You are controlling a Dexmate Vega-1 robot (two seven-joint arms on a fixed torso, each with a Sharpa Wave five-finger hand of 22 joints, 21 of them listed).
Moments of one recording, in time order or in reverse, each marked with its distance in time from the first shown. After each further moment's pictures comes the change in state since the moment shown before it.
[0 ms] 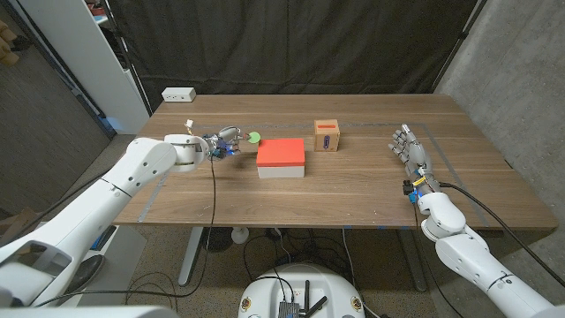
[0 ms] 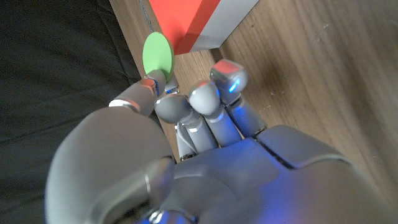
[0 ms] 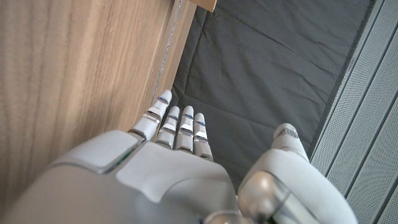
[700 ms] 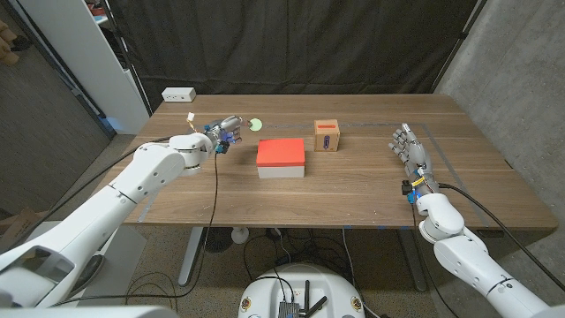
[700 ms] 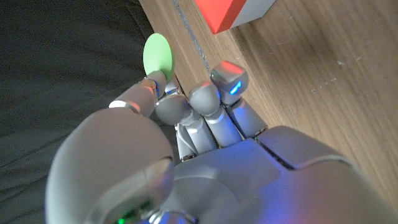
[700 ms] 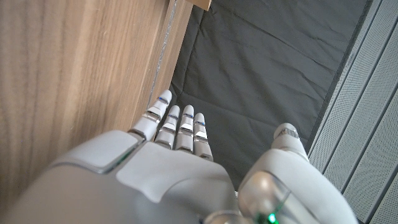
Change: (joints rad) left arm 0.022 -0.023 0.040 -0.010 0.190 -0.183 -0.024; left_hand 0.000 0.000 0.000 0.000 0.008 0.000 0.000 -0.002 0.000 0.003 0.003 0.006 -0.001 0.000 0.000 0.000 0.004 0.000 0.000 0.015 0.033; right arm -0.024 0.012 0.008 -0.043 -0.010 -0.008 -0.029; right_hand 0.000 0.000 -0.004 -0.004 0.000 0.004 0.004 0.000 0.000 0.005 -0.006 0.000 0.000 0.009 0.002 0.000 0.000 0.000 0.000 0.000 0.000
